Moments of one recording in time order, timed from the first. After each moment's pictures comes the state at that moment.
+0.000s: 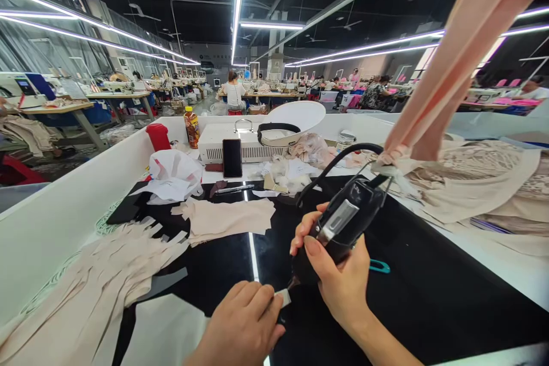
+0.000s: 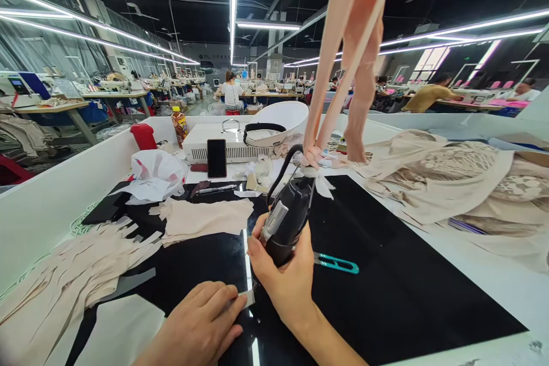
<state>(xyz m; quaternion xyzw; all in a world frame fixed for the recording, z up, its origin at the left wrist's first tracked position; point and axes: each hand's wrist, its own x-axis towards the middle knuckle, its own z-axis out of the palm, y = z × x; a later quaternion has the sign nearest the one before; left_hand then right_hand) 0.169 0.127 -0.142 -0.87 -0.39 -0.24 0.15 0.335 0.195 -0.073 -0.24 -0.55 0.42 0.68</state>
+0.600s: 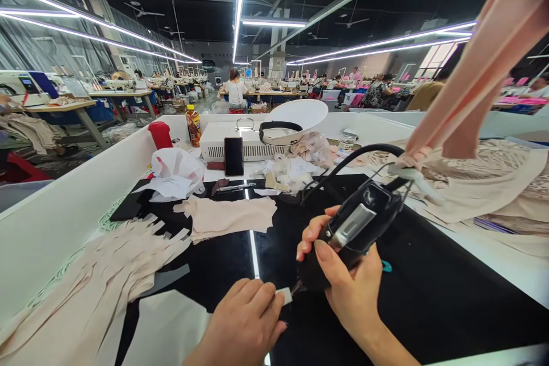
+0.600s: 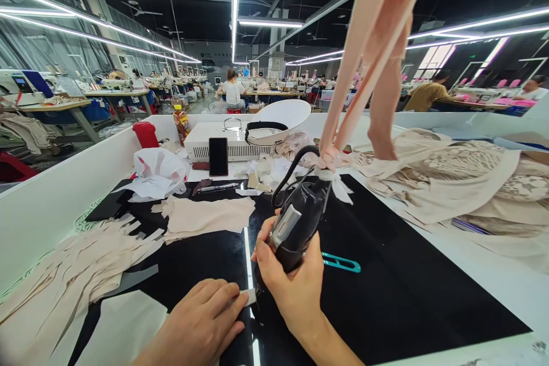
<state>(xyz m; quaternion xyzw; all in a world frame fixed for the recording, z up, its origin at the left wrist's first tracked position) 0.170 0.126 -0.142 -0.87 -0.40 -0.25 0.14 0.338 0.187 -0.069 -0.24 -0.52 0.44 0.69</state>
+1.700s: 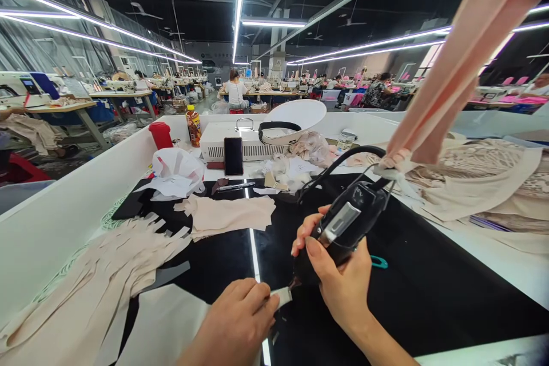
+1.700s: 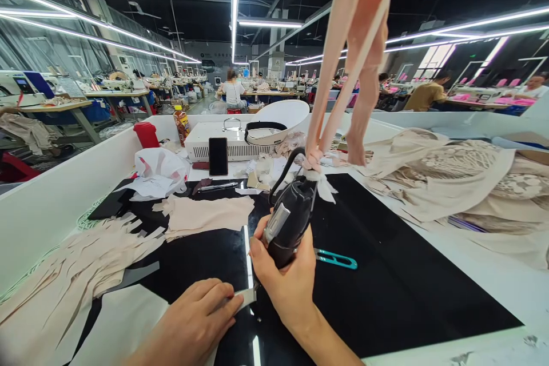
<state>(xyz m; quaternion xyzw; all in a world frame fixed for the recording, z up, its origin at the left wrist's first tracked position) 0.165 0.122 -0.143 -0.87 -0.39 -0.25 0.15 0.336 0.187 -0.072 -0.26 -0.55 0.40 0.69</state>
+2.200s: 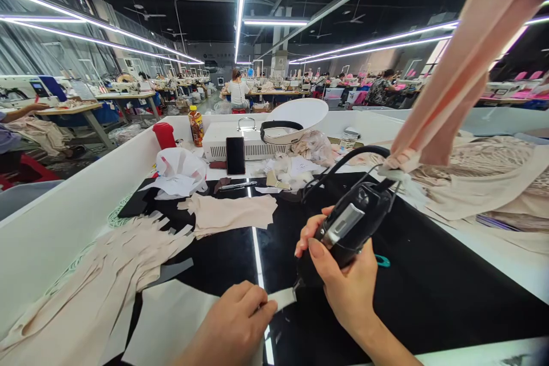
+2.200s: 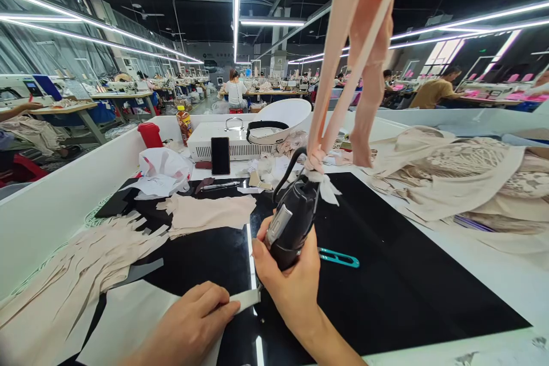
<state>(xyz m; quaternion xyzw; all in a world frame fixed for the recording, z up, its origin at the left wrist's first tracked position) 0.161 0.113 -0.142 -0.87 -0.39 -0.28 0.12 0.341 0.181 -0.073 -0.27 -0.56 0.39 0.68</state>
